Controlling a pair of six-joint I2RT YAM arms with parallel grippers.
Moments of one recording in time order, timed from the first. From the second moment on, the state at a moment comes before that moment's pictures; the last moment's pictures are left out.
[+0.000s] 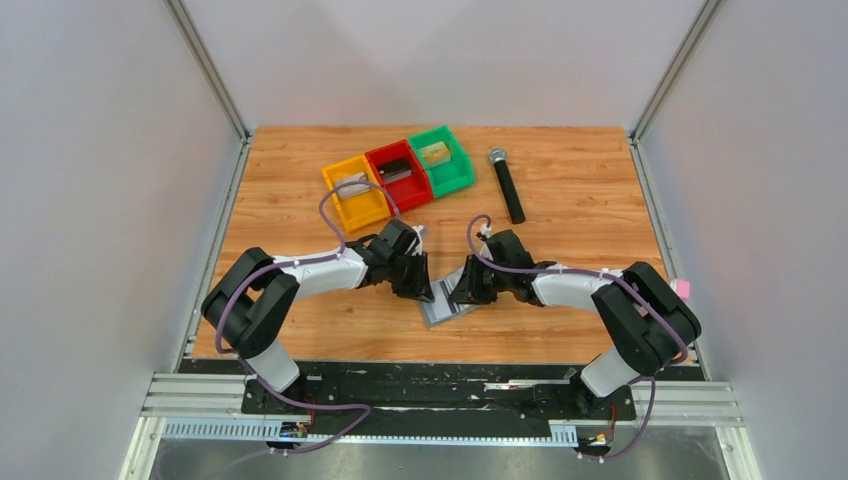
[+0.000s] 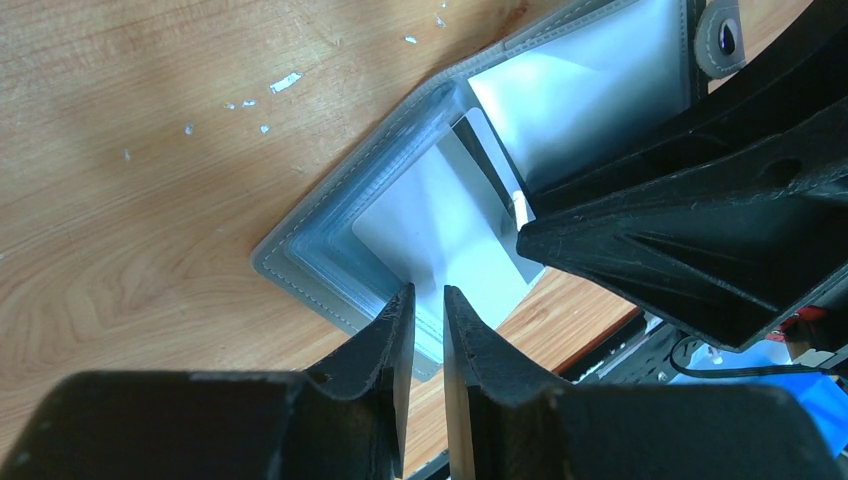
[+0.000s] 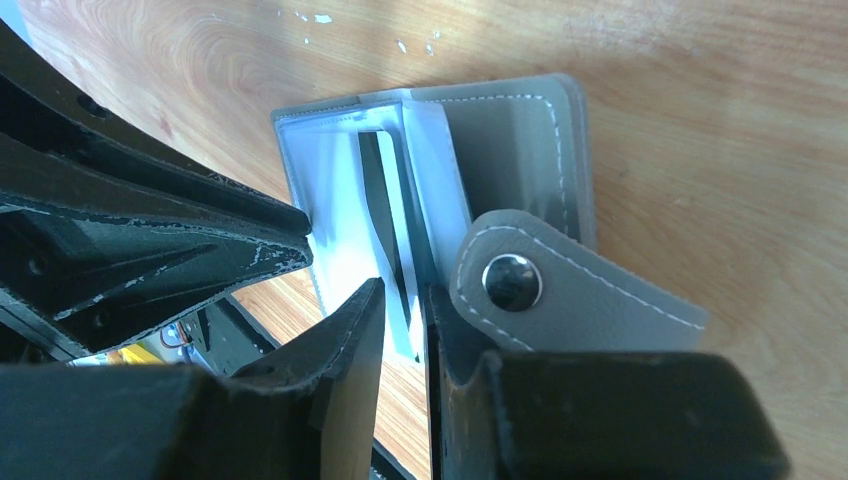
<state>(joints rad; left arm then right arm) -0.73 1.65 0.86 -0.19 0.31 -0.66 0.61 1.56 0.62 0.10 -0.41 0.76</state>
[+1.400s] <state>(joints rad) -0.72 1.61 0.82 -0.16 0.29 -0.66 0.60 1.46 0.45 0.26 -0.48 0.83</state>
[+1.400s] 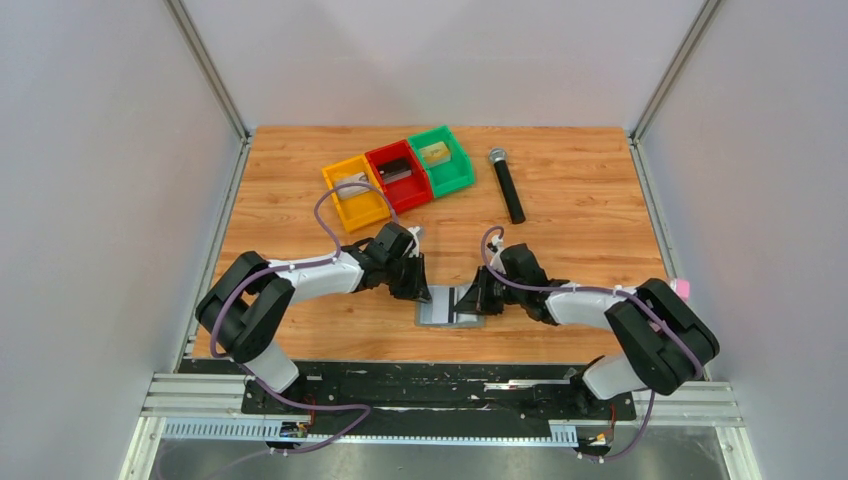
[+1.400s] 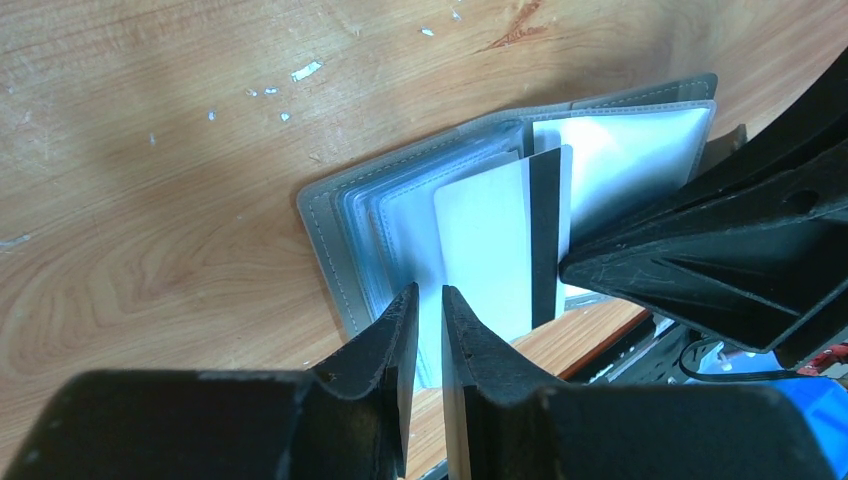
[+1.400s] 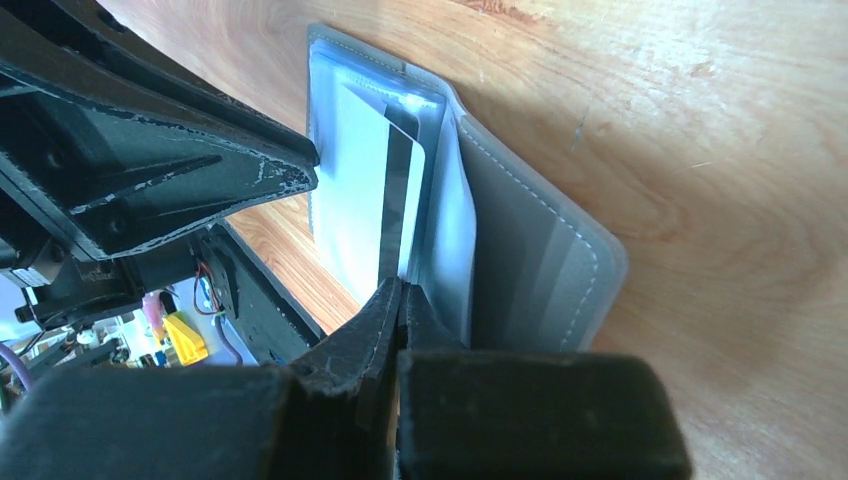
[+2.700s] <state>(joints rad) -0.72 1.51 0.97 -0.35 0.33 -0.73 0.59 1.35 0.65 -0.04 -0.37 0.56</state>
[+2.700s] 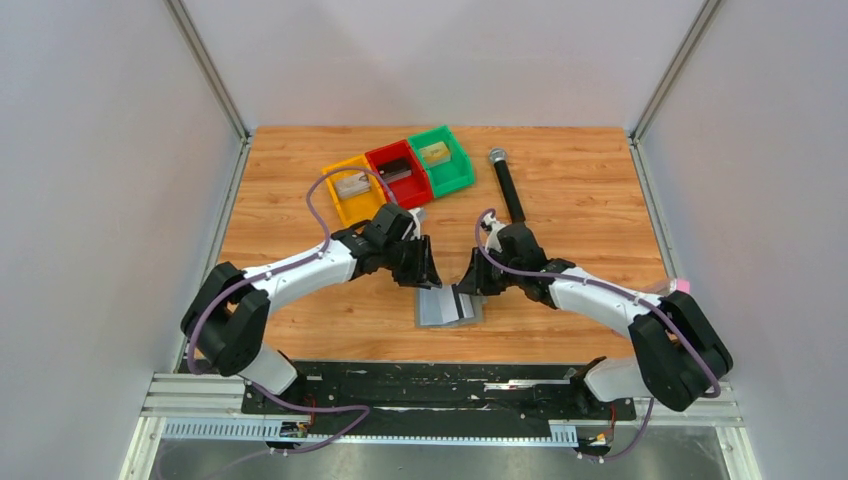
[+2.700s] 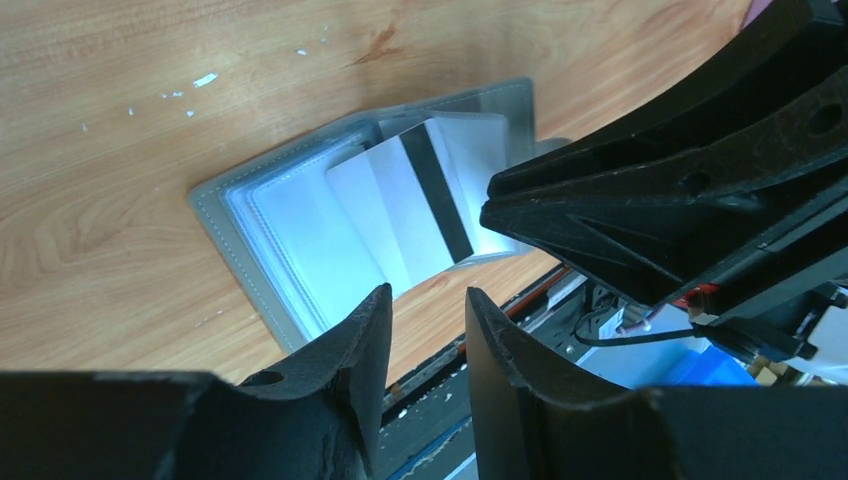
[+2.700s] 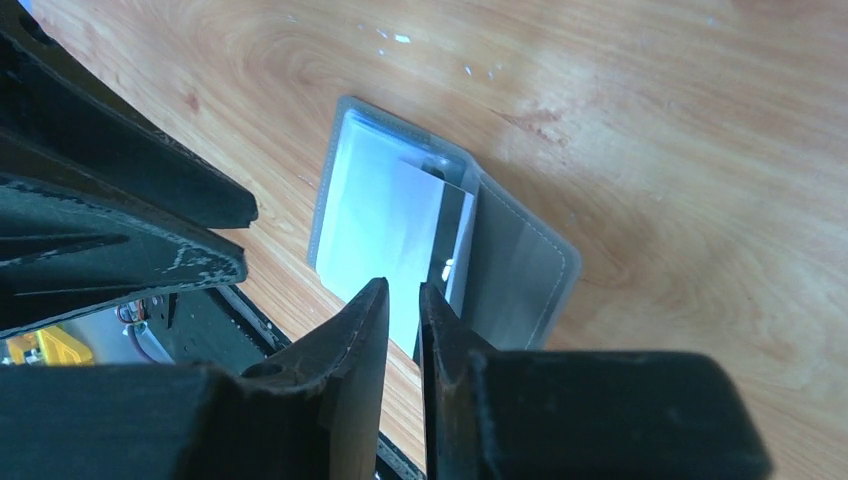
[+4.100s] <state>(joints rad) -0.72 1.70 0.85 -0.10 0.41 -0.73 0.53 1.53 0.57 0.15 -0.52 0.65</state>
